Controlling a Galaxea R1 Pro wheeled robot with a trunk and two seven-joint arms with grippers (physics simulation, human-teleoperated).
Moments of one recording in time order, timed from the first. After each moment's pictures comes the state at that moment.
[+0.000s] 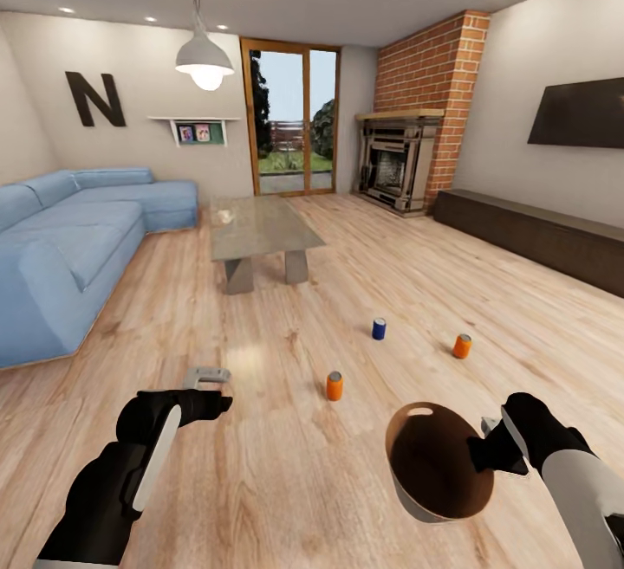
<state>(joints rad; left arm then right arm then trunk) -0.42 0.03 -0.05 -1.48 0.06 1.05 0.01 -0.79 -0.26 -0.20 -0.42 0.25 1.04 0.38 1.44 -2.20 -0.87</state>
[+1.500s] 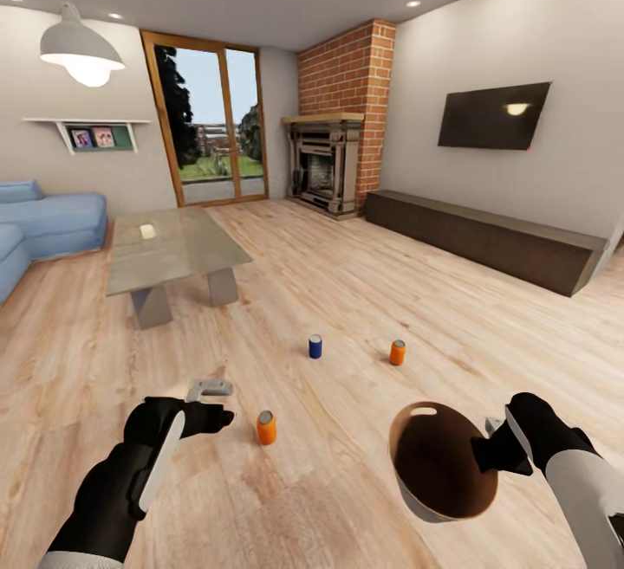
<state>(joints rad) -0.43 0.03 -0.05 -1.36 0.06 1.05 -0.02 -0.79 -0.27 -0.21 -0.42 0.25 1.04 0.37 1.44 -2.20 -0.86</state>
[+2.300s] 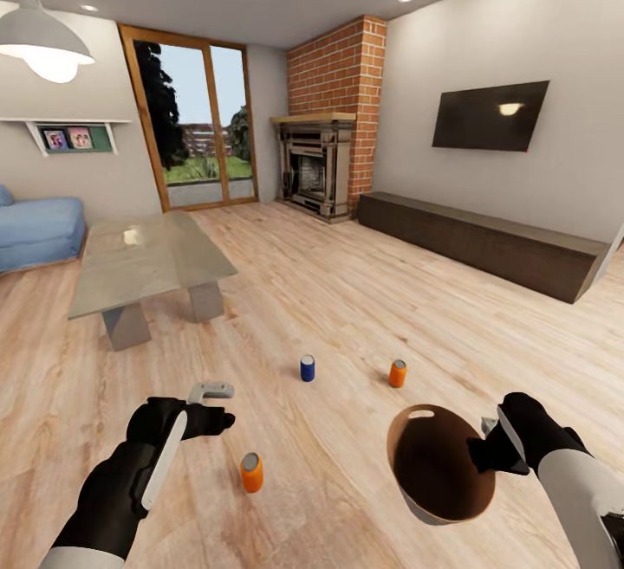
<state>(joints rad) -0.44 0.03 -0.05 -1.32 0.06 1.05 -0.03 -0.79 -0.25 -0.20 -0.43 0.24 1.05 0.30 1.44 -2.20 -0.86</state>
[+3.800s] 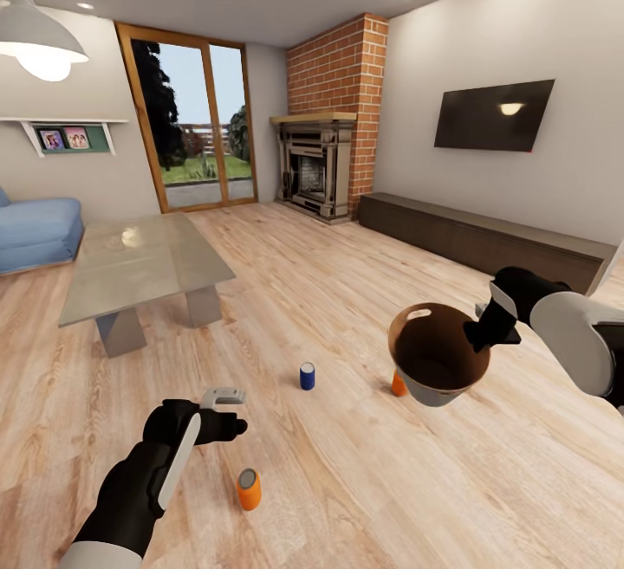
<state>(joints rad) -0.45 -0.02 -0.05 -1.26 0.06 1.05 -0.02 -1.47 -0.27 0.05 0.04 0.26 1.04 0.30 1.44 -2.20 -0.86</state>
